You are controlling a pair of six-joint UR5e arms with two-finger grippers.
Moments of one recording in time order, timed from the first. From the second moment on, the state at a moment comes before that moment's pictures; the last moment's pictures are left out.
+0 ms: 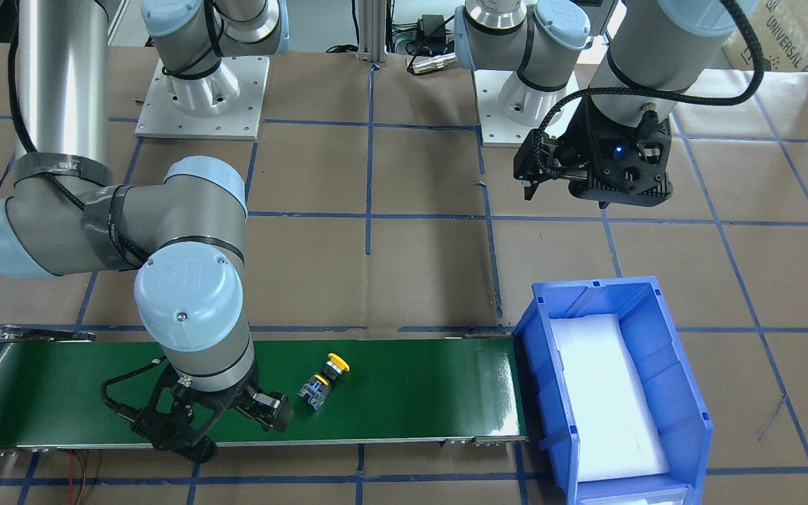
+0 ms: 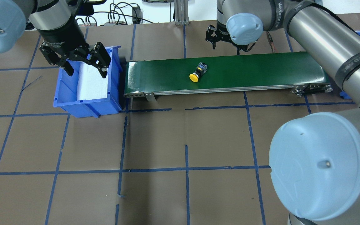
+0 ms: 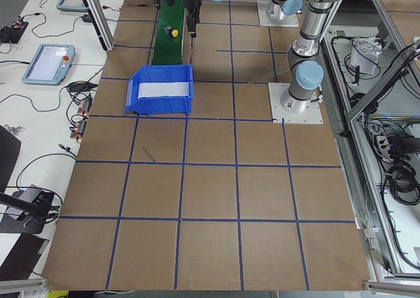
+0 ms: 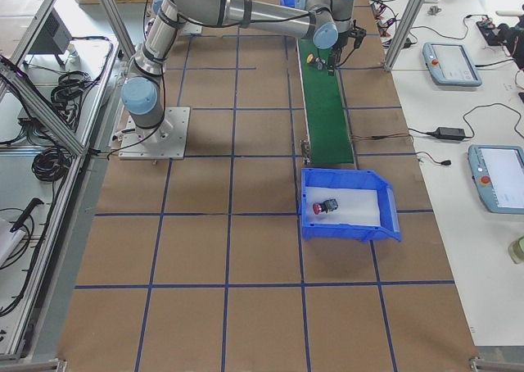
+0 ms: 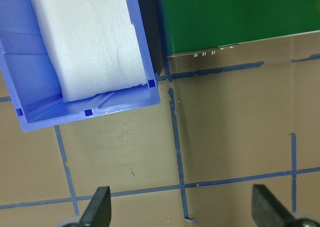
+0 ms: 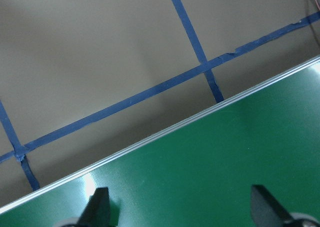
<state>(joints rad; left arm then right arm) -1.57 -1.66 -1.47 -1.66 1.59 0.12 1.72 -0.95 1.25 -1.95 -1.67 0.56</state>
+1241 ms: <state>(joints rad) -1.57 -1.66 -1.47 -1.66 1.57 0.12 1.75 -0.91 1.27 -1.95 -1.67 0.56</state>
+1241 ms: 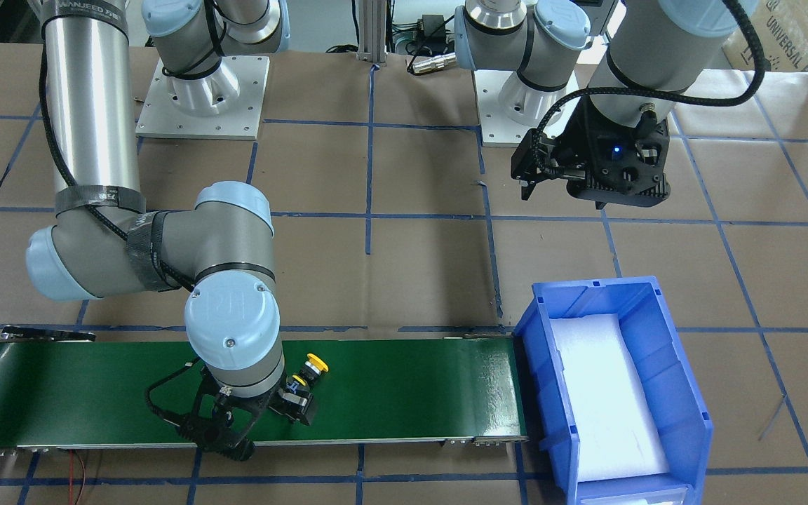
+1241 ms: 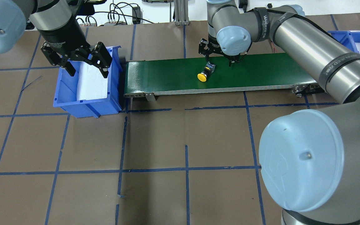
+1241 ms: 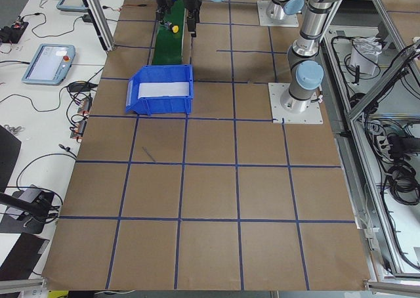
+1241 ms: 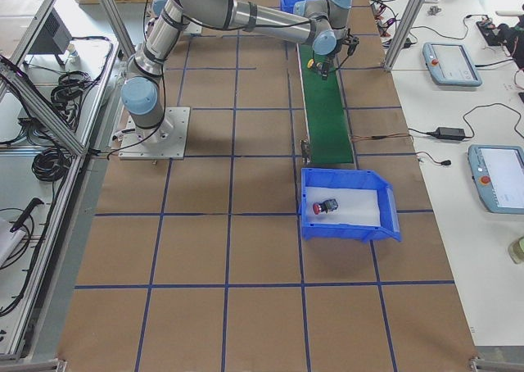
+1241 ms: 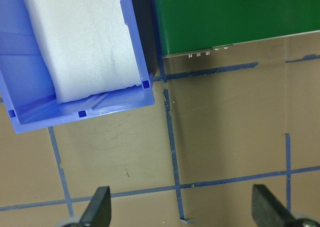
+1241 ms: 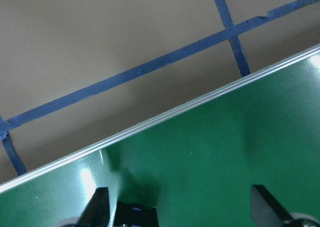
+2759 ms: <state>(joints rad) -1.58 -1.66 -1.48 -1.64 1.57 0.09 1.68 -0.95 1.28 -1.86 -1.51 0.39</state>
